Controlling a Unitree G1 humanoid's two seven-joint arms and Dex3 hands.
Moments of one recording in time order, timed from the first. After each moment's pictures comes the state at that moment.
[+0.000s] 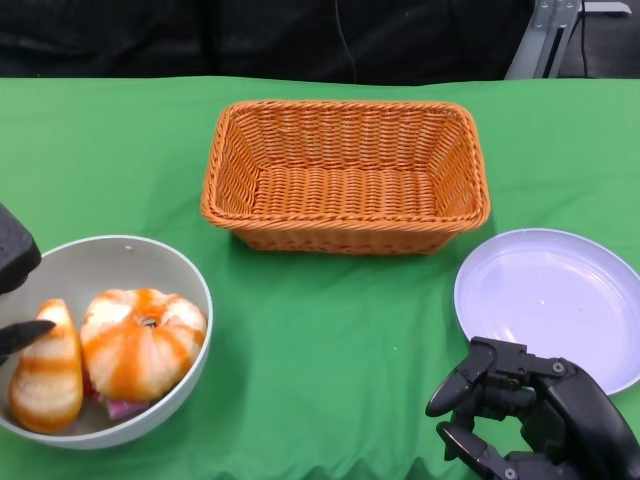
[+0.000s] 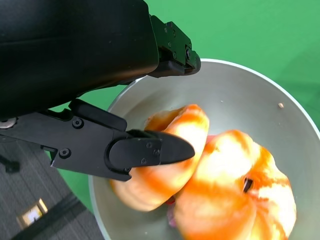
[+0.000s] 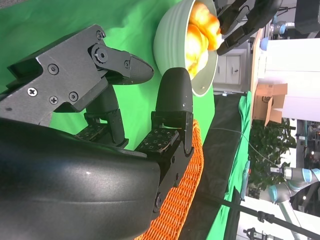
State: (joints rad) left arm -0.19 0.70 -0.02 -0.09 0.17 0.79 -0.52; right arm 0.23 -0.12 0.14 -0.16 0.14 -0.24 0.38
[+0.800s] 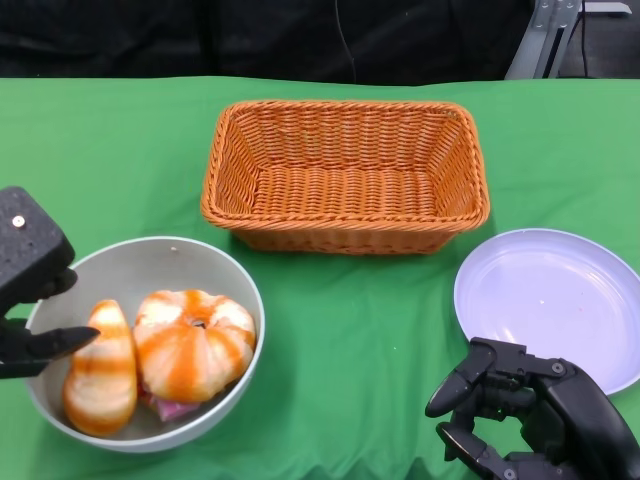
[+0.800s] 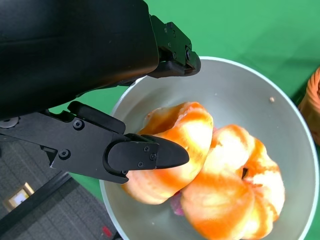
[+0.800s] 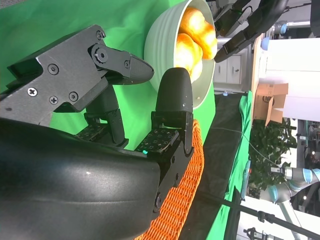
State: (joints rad) left arm -0.18 0.69 -0.07 -0.24 0.10 0.88 -0.53; right arm 0.23 -0.12 0.14 -0.16 0.13 -0.24 0.37
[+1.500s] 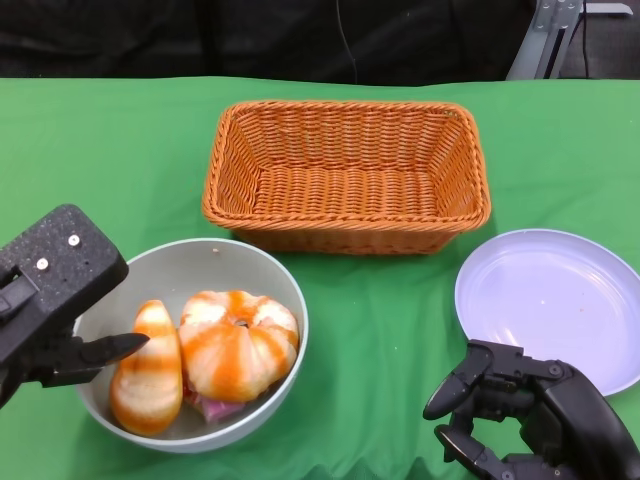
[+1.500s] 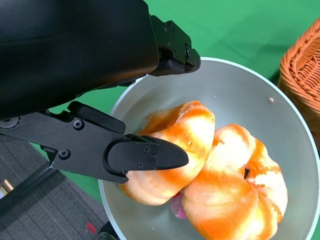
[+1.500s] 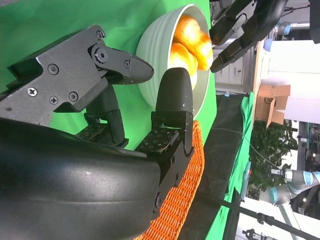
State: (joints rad) left arm -0.17 0.58 -0.13 -0.32 0.11 0.93 -0.45; right arm 0.23 -0.12 0.14 -0.15 0.11 -0.25 0.37
